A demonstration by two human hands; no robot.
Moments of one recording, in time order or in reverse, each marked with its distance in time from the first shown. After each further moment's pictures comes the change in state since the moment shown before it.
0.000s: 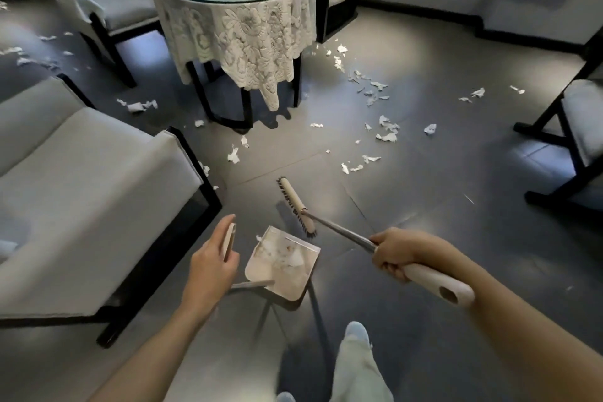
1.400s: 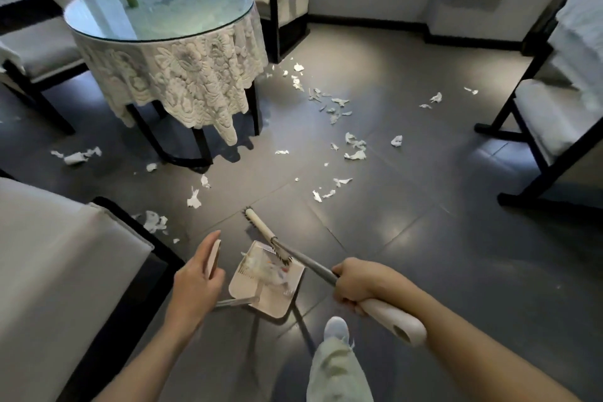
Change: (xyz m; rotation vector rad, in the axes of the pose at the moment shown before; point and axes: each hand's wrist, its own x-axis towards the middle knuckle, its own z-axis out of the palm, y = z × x) left_hand 0.146 0.052 0.064 -0.003 -0.076 0.027; right_hand 0.073 -0.033 -0.066 -0.033 0.019 -0.007
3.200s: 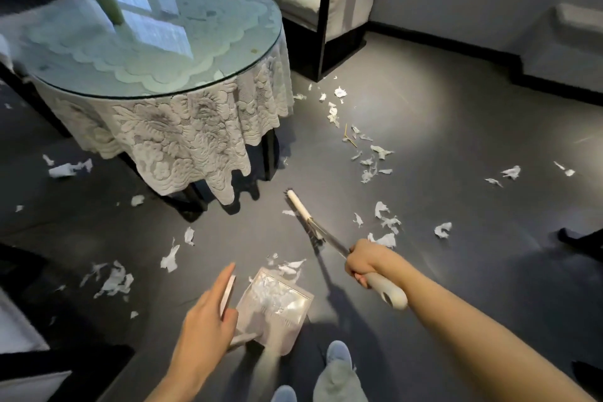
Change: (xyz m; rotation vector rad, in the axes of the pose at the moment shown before) left_hand 0.421 0.154 0.159 0.095 -0.032 -0.231; right_hand 0.373 -0.121 -0.467 -0.064 -0.002 -0.003
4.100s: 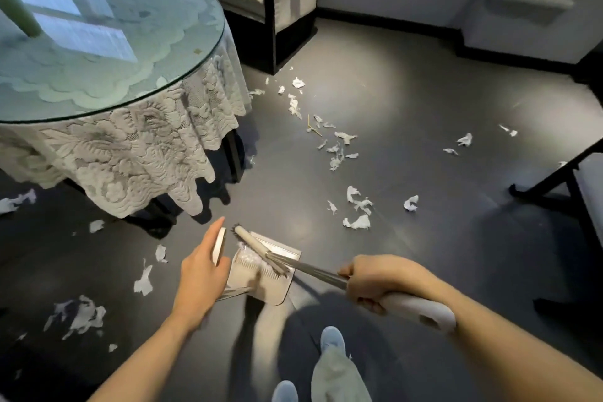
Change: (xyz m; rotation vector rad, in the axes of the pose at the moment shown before) left_hand 0.081 0.045 0.008 -0.083 0.014 0.111; right_hand -0.077 0.014 -0.017 -0.275 -0.213 -0.057
